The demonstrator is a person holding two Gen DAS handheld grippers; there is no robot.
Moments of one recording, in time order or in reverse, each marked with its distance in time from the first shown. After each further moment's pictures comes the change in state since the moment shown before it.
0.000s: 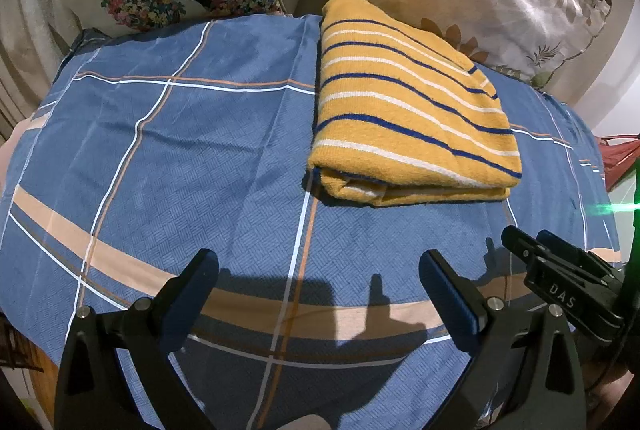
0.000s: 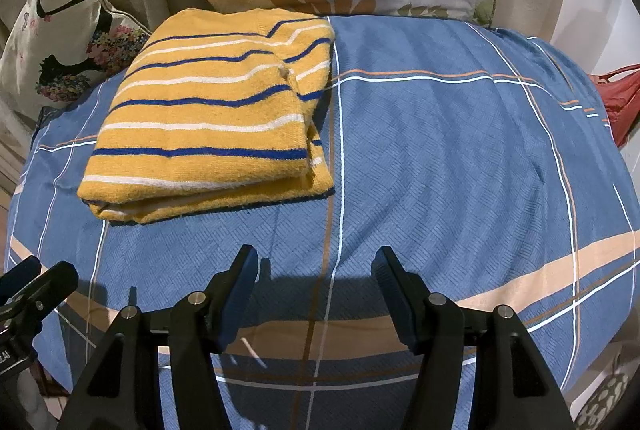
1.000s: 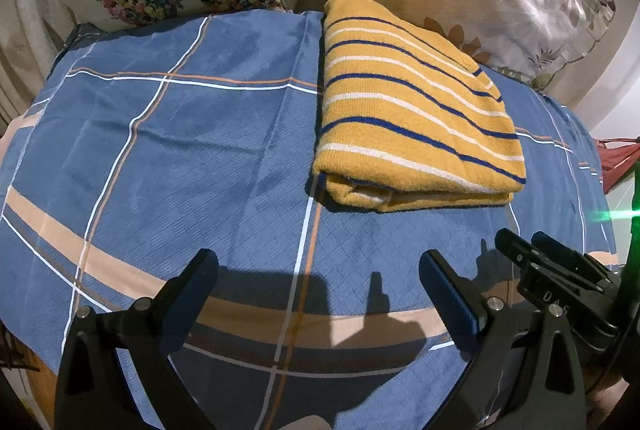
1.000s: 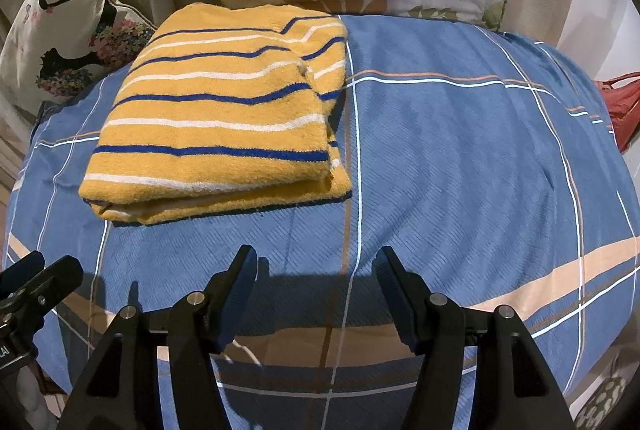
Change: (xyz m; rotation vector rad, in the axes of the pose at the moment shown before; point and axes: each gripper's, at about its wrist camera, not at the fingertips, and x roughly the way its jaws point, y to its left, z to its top) left arm 0.009 0.004 0.005 -0.015 0.013 -0.011; right arm 0.007 0.013 0.002 -0.017 0.001 -0.002
